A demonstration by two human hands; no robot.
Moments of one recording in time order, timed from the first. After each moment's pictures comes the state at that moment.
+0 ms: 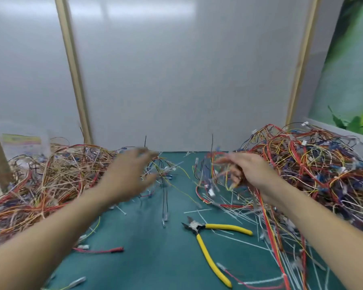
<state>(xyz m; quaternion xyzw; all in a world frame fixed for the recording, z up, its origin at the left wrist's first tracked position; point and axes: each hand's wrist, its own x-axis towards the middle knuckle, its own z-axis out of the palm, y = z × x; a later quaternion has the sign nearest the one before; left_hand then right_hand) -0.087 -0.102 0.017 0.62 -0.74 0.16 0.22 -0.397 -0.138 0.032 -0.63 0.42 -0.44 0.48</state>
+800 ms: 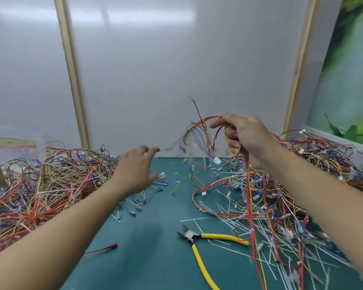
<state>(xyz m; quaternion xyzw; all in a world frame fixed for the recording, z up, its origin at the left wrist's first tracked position) -0.093 -0.163 0.009 0.65 -0.71 0.21 0.19 -0.381 -0.156 0.112 -0.66 0.31 -0.52 0.45</state>
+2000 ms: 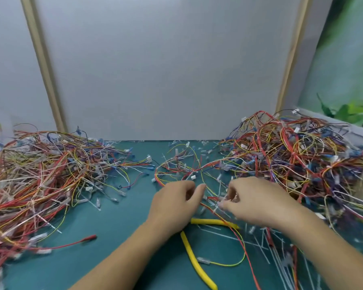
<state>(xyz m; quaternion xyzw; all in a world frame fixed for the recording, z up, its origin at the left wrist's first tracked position) -0.231 -0.100 -0.051 0.60 -0.72 -0.08 0.35 -0.417 -0.102 0.006 -0.79 0.61 -0.01 -0.01</state>
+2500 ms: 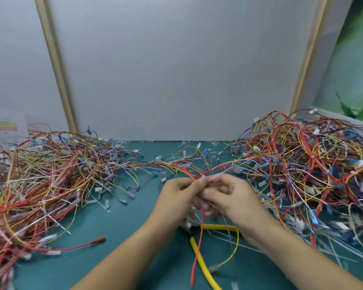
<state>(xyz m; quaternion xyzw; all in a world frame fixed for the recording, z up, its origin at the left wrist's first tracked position) -0.222 -0.102 -0.045 0.50 -0.55 -0.44 0.51 -0.367 -0.107 -0.030 -0.59 0.40 -0.45 0.53</state>
